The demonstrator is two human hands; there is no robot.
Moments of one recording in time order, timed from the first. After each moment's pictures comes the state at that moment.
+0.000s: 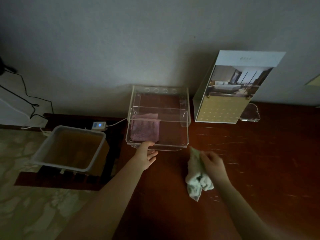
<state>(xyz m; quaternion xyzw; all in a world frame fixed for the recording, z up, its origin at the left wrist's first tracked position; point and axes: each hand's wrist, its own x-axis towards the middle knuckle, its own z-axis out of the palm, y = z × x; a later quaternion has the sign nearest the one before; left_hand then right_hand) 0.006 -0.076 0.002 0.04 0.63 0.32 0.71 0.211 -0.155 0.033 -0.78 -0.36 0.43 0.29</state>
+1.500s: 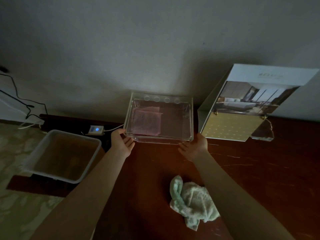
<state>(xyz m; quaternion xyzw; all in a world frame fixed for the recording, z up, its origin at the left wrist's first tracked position) -0.023 0.024 0.024 -0.06 0.62 0.47 0.63 0.198 0.011 -0.004 -0.55 0.13 0.68 0.47</state>
